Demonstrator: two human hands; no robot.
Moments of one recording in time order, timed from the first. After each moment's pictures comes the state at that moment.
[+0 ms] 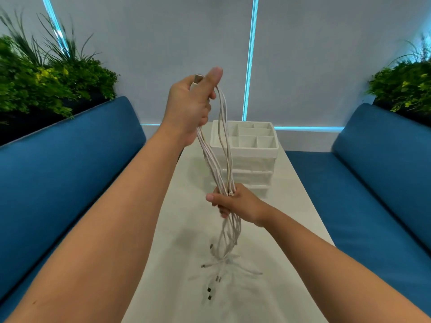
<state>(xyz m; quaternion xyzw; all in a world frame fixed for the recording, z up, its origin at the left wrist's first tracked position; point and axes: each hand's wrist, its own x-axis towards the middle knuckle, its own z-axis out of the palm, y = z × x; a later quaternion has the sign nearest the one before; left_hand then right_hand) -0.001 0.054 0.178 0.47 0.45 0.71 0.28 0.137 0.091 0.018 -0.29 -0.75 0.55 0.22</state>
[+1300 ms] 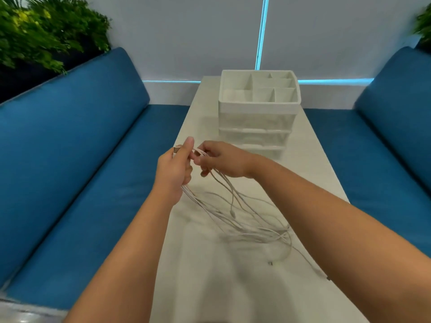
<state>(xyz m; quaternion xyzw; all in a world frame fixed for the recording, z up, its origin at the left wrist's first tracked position) -0.041 0.025 -0.017 0.28 0.60 0.65 0.38 0.079 0.110 0.014 -0.26 -0.83 0.49 0.09</state>
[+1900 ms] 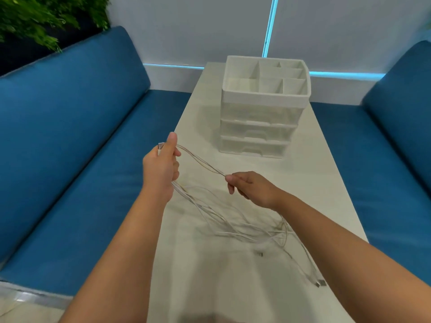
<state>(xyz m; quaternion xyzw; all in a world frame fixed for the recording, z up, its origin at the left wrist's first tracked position) -0.057 0.027 -0.041 0.18 0.62 0.69 0.33 0.144 0.121 -0.071 -0.33 -0.80 0.49 0.11</state>
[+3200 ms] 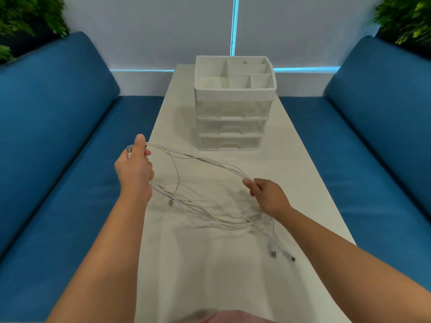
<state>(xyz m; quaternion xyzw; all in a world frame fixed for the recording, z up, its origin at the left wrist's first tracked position) -0.064 0.026 -0.039 0.13 0.64 0.69 0.30 0.207 0.108 -0.126 -0.57 -0.73 0.32 0.18</state>
